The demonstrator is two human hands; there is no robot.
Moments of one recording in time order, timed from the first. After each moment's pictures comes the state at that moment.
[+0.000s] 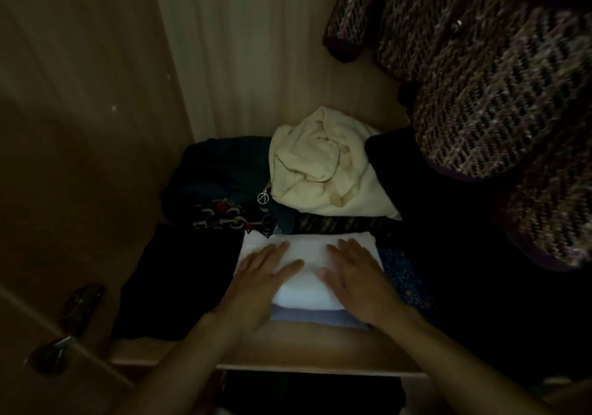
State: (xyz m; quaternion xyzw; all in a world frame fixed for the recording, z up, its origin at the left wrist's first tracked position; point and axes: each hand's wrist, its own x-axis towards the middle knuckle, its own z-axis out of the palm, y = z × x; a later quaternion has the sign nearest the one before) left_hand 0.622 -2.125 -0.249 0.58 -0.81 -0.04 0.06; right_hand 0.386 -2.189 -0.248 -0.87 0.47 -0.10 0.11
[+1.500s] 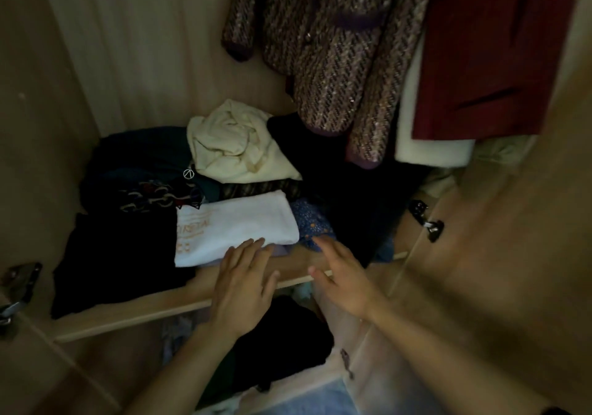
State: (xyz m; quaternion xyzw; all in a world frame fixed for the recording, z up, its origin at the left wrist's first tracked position) left_hand 0.524 -2.000 -0.256 0.52 -0.80 0.01 0.28; right_hand 0.291 -2.004 -0.238 -0.77 0.59 -0.22 0.14
